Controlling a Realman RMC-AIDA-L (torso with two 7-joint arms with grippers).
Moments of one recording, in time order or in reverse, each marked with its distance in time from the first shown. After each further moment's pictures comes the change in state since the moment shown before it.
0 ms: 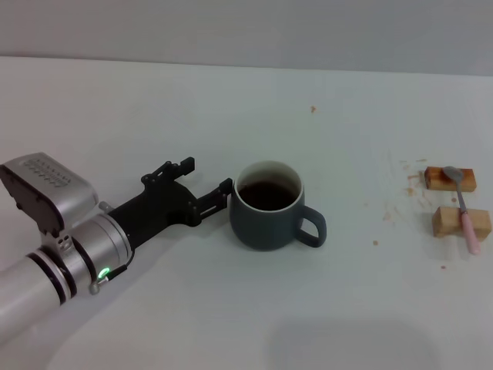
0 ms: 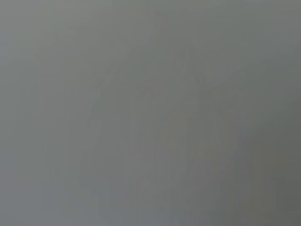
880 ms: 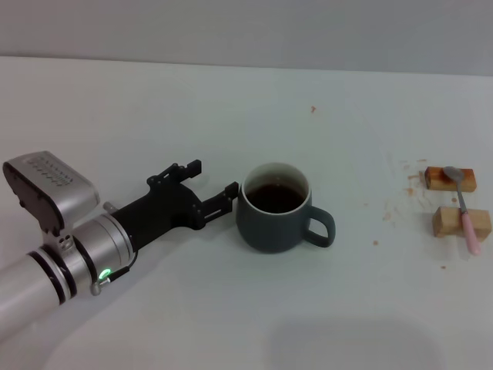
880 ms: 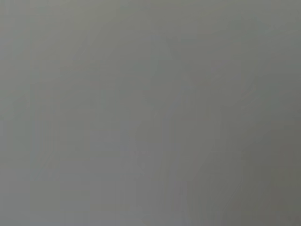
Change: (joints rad) left arm -0.015 0.007 0.042 0.010 0.000 0.022 -0.038; right arm 0.009 0.000 0.007 -0.008 0.000 0.024 -0.005
